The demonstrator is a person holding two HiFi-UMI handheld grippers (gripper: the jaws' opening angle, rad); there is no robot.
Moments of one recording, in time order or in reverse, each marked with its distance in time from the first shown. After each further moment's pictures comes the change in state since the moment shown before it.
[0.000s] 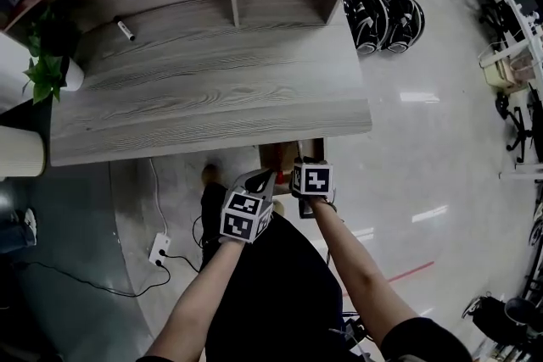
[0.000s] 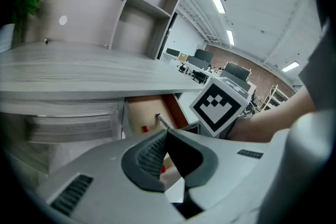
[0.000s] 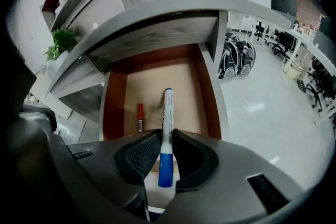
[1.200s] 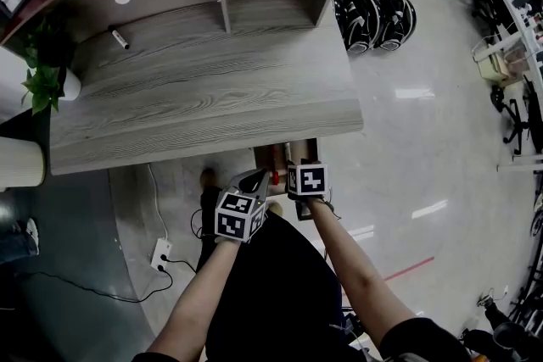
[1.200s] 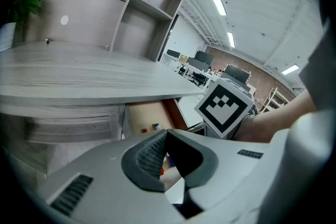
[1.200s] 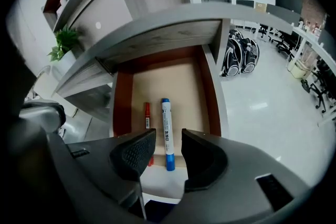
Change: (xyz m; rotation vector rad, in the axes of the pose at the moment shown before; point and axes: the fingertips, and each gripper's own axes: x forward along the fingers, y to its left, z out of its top) left arm -0.005 0.004 0.007 -0.016 -0.007 -0.007; right arm -0.009 0.013 -0.005 0.021 0.050 0.053
